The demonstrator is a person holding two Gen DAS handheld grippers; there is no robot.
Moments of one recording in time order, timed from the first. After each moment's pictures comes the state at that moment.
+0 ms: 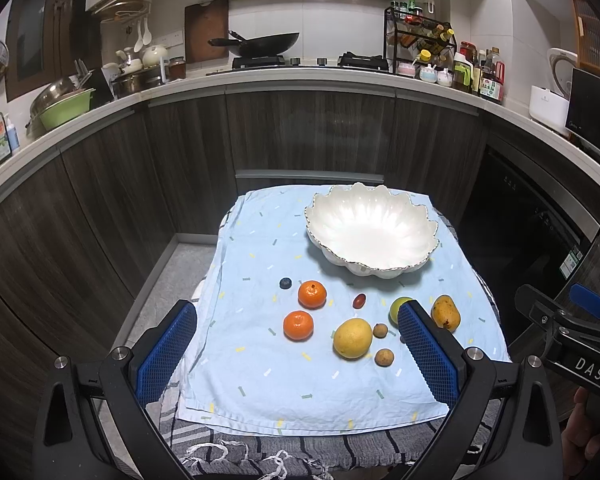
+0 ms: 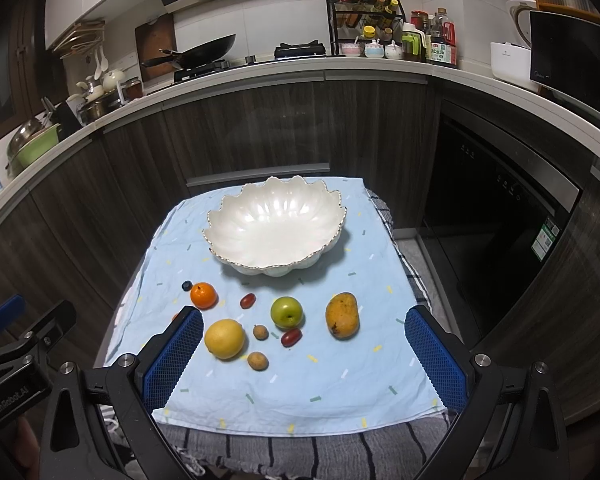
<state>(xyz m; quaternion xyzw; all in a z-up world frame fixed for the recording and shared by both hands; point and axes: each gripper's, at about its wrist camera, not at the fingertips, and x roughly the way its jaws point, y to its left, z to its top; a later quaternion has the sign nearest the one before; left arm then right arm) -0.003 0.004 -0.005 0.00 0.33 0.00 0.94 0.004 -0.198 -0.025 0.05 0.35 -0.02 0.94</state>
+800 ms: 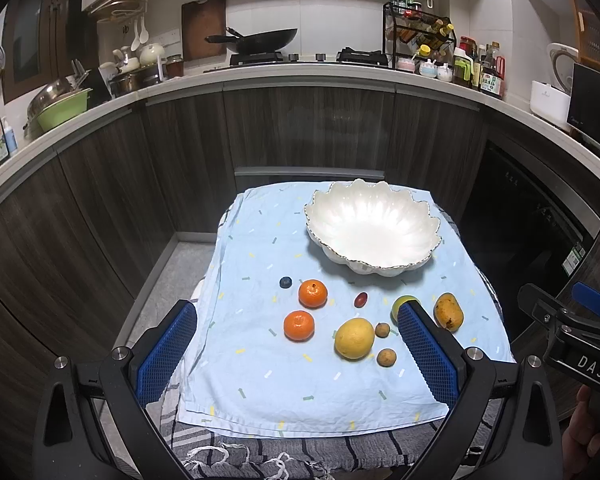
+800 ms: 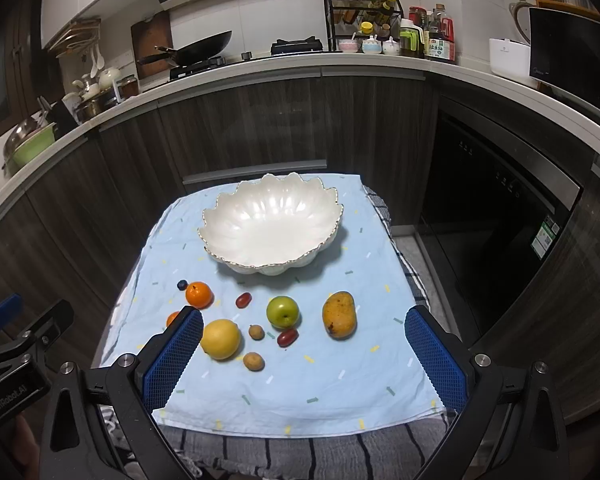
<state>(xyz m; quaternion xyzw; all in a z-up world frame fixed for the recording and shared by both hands) 0.001 0.003 -0.016 0.00 0.34 0.00 0.94 0.009 -0.208 -0.034 0.05 0.35 -0.02 0.93</state>
